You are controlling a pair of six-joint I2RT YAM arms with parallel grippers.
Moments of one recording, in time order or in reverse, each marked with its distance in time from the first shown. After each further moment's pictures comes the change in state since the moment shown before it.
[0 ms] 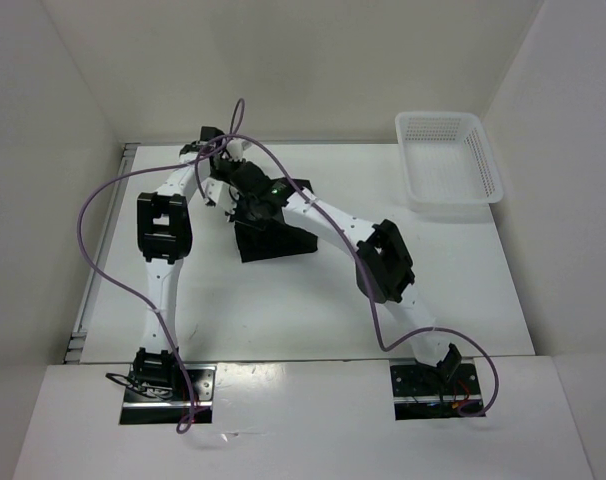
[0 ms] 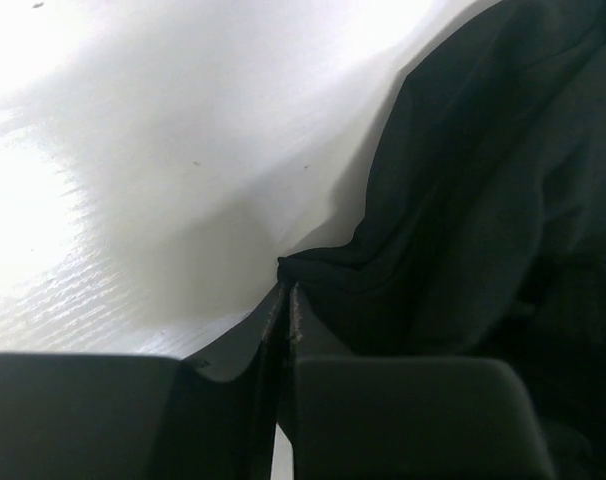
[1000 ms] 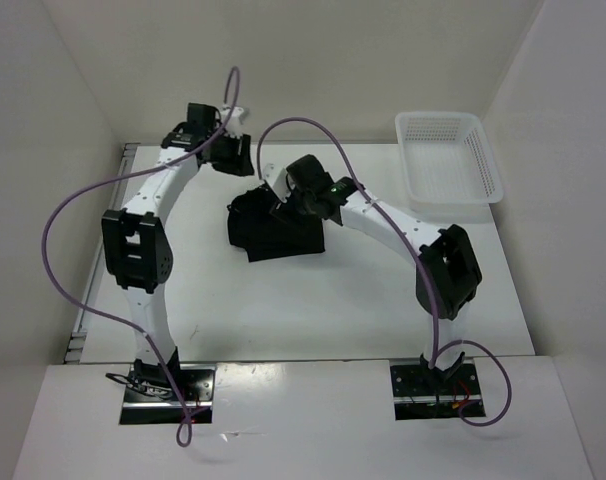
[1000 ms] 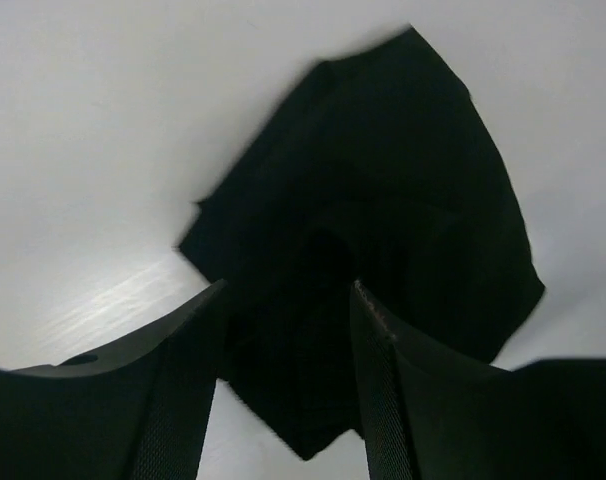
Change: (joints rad) left arm -0.019 -0.481 -0.270 0.111 -0.080 0.002; right arm -0.132 -0.424 -0.488 0.140 0.040 0.135
